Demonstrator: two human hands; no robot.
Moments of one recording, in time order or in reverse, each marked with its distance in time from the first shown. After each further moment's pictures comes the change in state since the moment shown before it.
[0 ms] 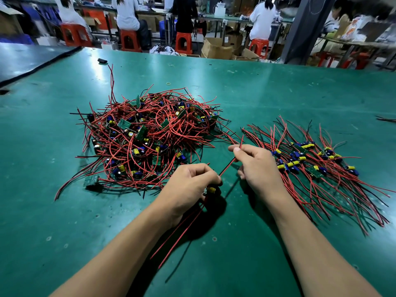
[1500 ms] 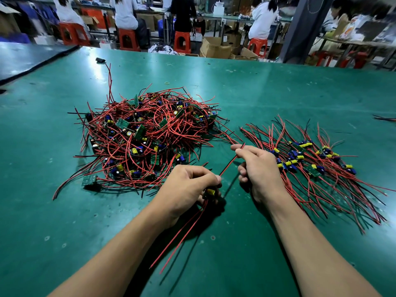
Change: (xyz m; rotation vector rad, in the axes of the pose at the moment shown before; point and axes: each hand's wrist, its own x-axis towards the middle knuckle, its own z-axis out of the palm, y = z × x) left_hand -0.003 -0.002 -0.001 -0.027 -0.029 0.002; right_hand 0.006 0.015 -0.001 0.287 0.045 0.140
